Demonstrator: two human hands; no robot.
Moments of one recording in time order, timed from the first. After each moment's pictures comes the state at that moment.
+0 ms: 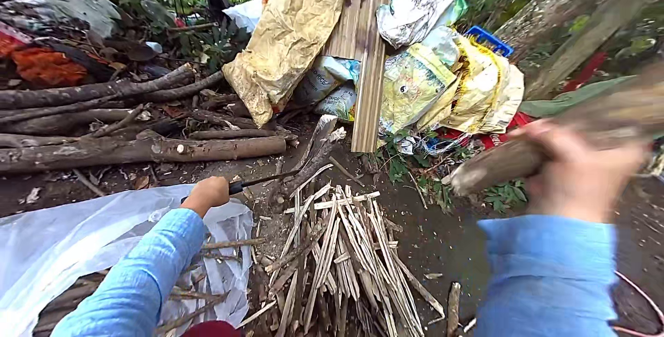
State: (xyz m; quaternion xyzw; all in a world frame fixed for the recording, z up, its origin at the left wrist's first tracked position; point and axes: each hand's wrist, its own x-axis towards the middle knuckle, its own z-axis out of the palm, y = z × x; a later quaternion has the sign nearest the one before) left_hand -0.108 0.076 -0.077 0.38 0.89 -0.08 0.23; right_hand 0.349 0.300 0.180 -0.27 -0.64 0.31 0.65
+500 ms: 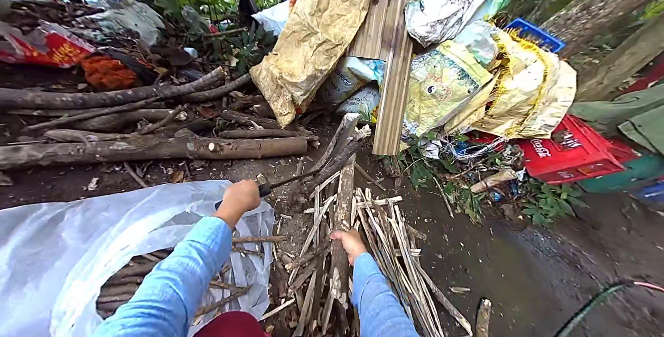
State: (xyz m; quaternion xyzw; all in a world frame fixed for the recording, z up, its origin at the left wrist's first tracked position) left_hand -0.066 0.066 -0.050 0.32 0.91 -0.06 0.25; right_hand 0.196 0.210 -0.147 -0.57 -0.54 0.61 0.09
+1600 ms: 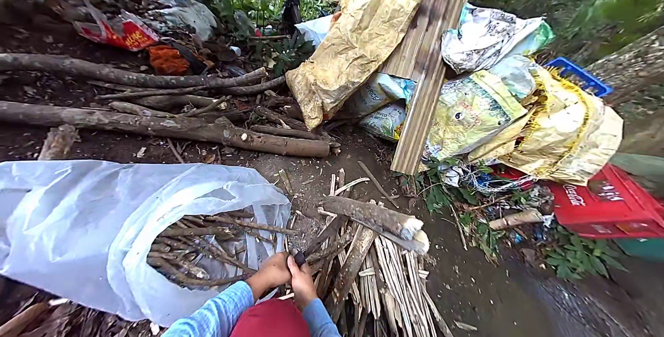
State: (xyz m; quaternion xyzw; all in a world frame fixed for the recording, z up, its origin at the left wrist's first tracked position) left_hand 0.063 -0.024 -0.195 0.33 0.80 0.22 0.46; right_hand 0.163 0.034 -0.199 -0.43 -0.52 0.73 0.10
